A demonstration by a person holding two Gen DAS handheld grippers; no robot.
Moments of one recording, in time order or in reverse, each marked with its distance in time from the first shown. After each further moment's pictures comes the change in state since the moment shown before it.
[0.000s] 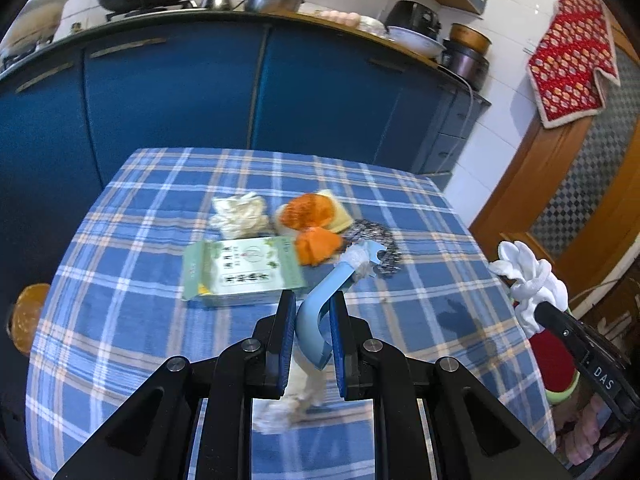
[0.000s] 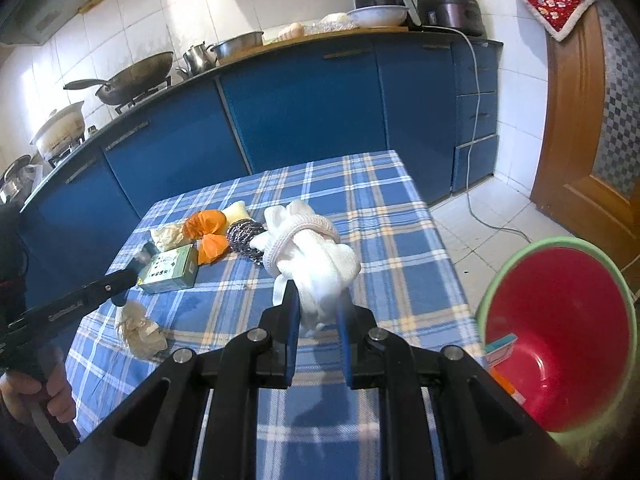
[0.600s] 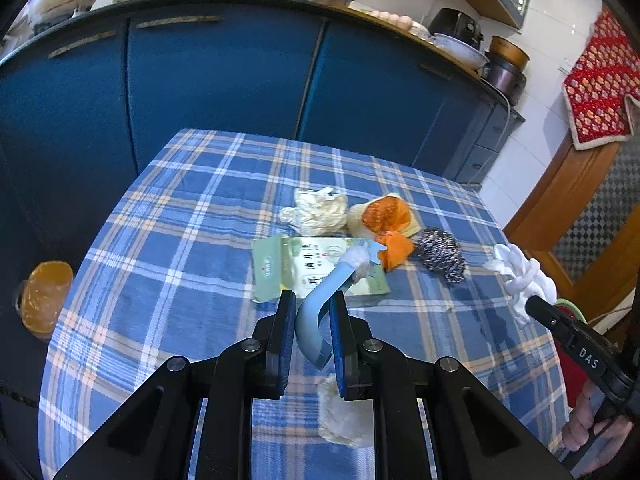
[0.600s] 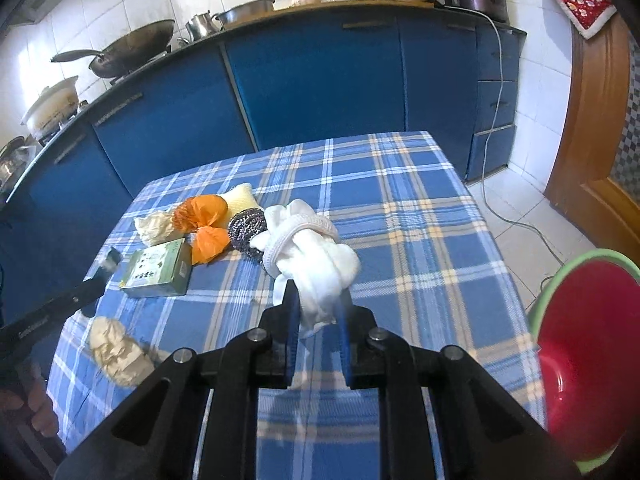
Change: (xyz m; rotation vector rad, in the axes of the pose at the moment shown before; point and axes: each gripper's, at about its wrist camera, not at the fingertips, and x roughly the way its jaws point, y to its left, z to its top) left arm 0.009 0.059 0.000 -0.092 0.004 0.075; right arm 0.067 0.027 0.012 -0.035 0.085 0.011
